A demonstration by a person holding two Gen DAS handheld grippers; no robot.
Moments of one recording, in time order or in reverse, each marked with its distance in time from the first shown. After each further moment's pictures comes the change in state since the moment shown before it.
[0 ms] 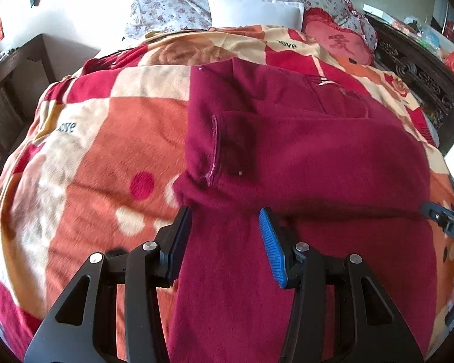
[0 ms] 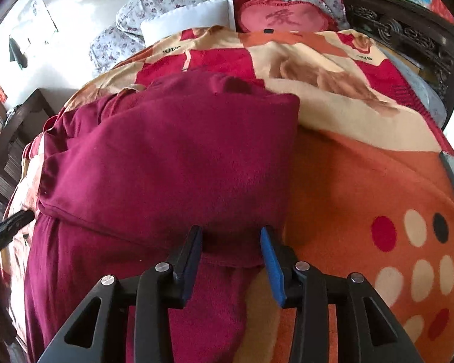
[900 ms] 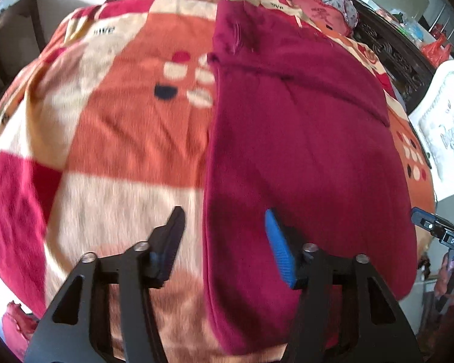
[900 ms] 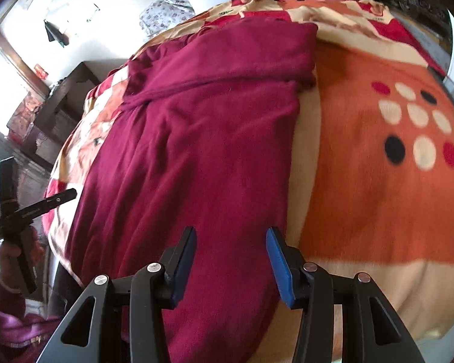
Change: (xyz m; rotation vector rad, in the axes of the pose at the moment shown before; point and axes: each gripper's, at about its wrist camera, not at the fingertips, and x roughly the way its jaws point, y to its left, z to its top) left arm -0.078 0.053 -0.132 -0.039 0.190 -0.168; right arm -0.098 0.019 -0.159 -0.032 0.140 0.237
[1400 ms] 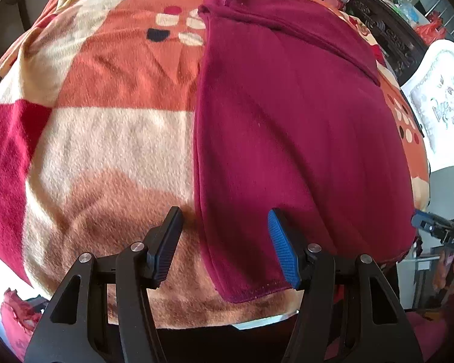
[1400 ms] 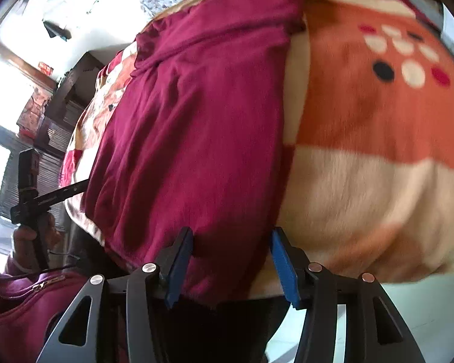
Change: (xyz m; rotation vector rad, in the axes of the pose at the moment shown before) left arm 0.004 0.000 -0.042 0.022 0.122 -0.043; right arm -0.011 -0.008 -0.062 0.068 0.116 0.092
